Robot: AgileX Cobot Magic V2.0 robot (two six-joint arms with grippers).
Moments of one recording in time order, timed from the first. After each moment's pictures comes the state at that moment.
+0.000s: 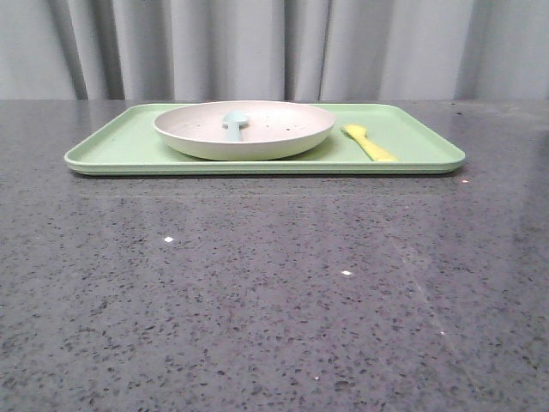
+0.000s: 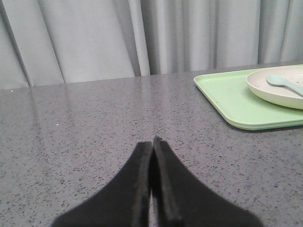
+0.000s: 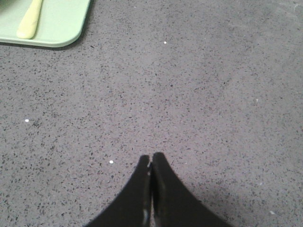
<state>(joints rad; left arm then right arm) -0.05 0.00 0.00 0.07 0.09 -0.05 0.40 0.42 -0.60 -0.37 0.93 0.40</state>
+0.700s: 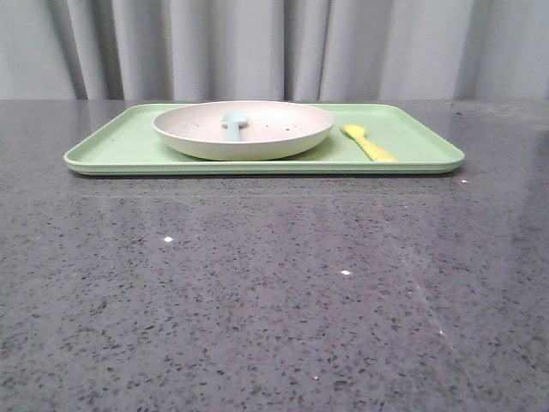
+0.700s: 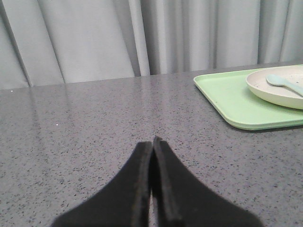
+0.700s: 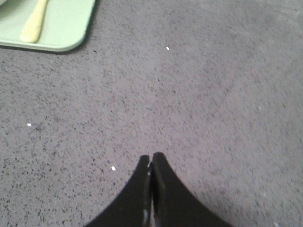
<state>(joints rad) -0.05 0.00 0.00 0.07 0.09 -0.05 0.40 0.40 -0.56 -0.37 0.85 0.38</state>
